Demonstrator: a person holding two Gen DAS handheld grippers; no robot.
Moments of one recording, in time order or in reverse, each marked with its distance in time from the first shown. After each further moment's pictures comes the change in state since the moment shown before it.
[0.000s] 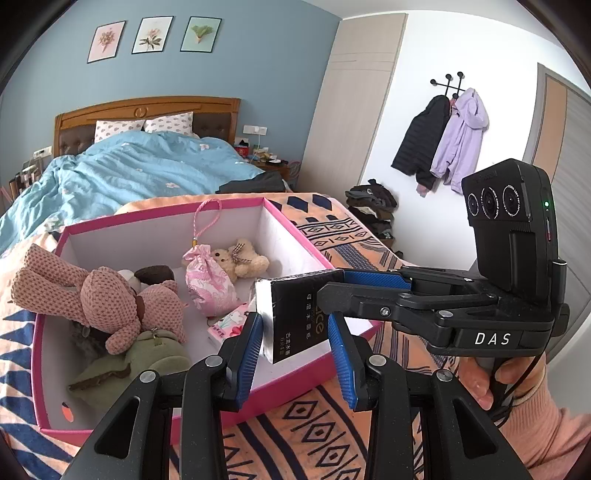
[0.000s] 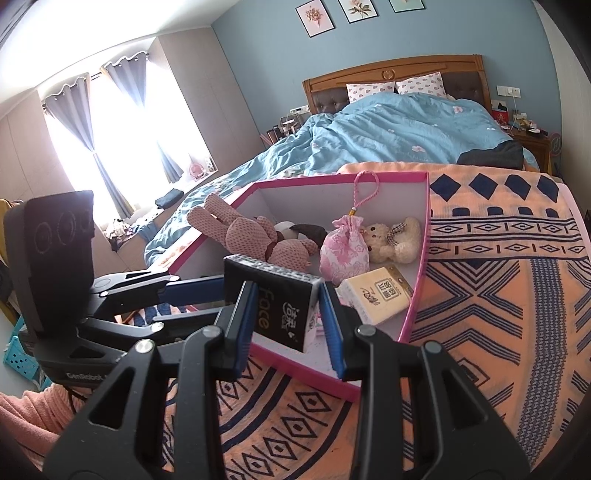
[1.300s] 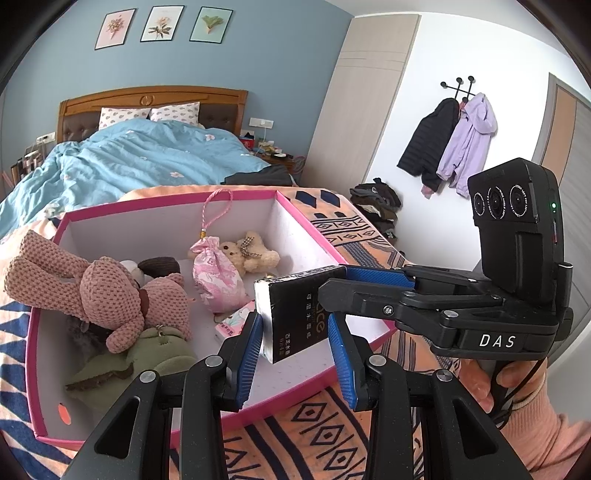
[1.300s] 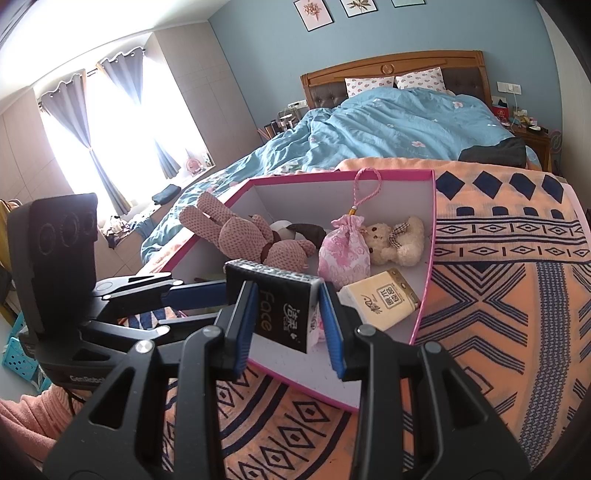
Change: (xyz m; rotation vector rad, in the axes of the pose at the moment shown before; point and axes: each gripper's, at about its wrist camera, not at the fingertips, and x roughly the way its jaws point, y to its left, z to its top) left arm 0.008 0.017 0.002 -0.043 0.020 -0.002; right arm 0.016 -0.003 0.007 0.004 0.026 -0.010
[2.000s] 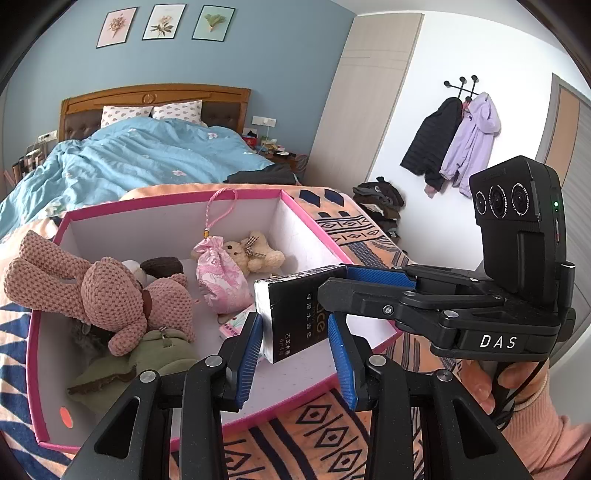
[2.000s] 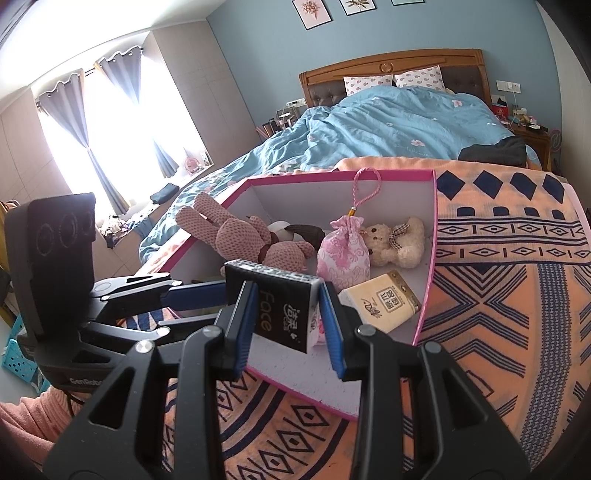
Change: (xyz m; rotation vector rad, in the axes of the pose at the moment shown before) left arm 0.001 0.004 0.002 -0.009 0.007 0.006; right arm 0.001 0.001 0.003 0.003 0.005 -0.001
